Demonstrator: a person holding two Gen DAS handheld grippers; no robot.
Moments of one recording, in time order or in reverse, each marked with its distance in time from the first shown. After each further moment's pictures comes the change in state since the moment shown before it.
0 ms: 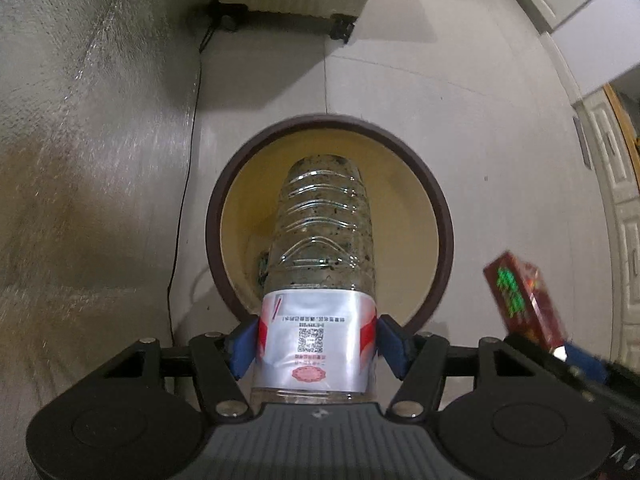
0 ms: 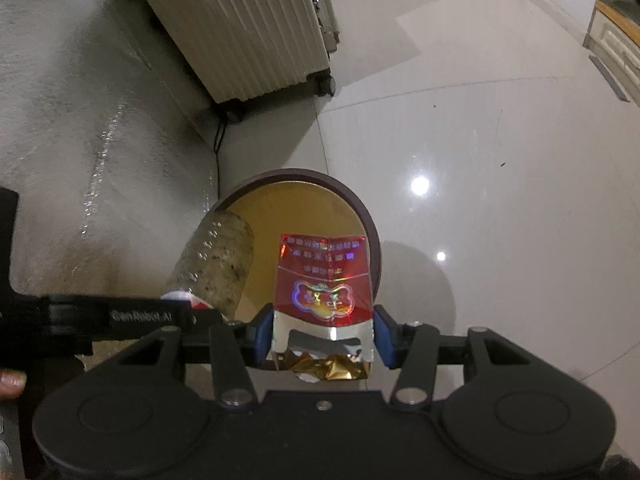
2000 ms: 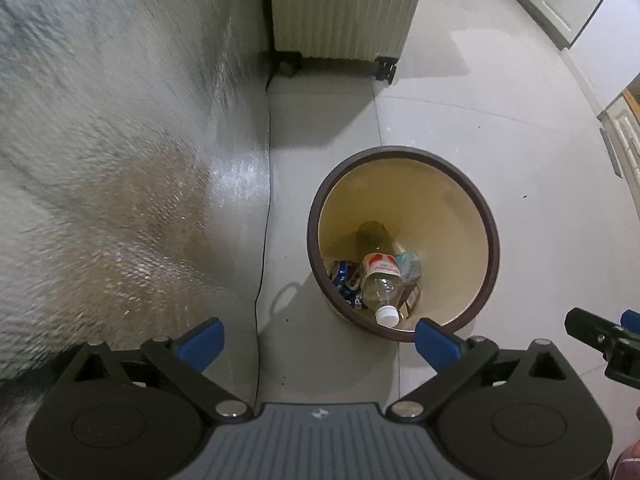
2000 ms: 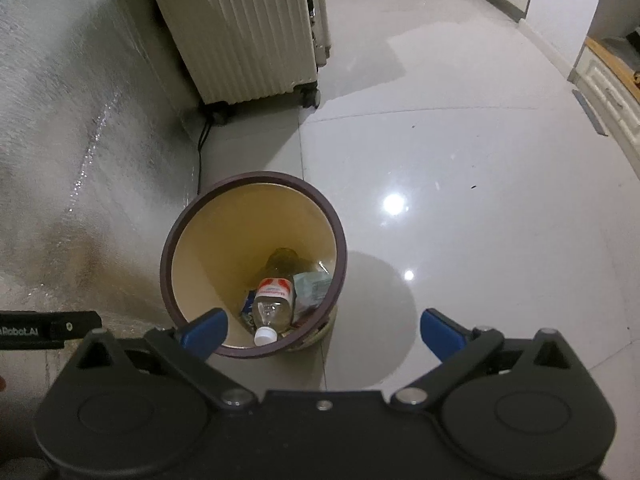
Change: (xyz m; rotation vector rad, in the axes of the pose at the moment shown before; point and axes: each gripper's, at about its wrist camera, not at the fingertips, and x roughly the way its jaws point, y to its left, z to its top) left arm -0.086 0.030 -0.052 0.044 -0.133 0.170; right arm -0.040 -0.003 -0.016 -0.090 -0.057 -0.086
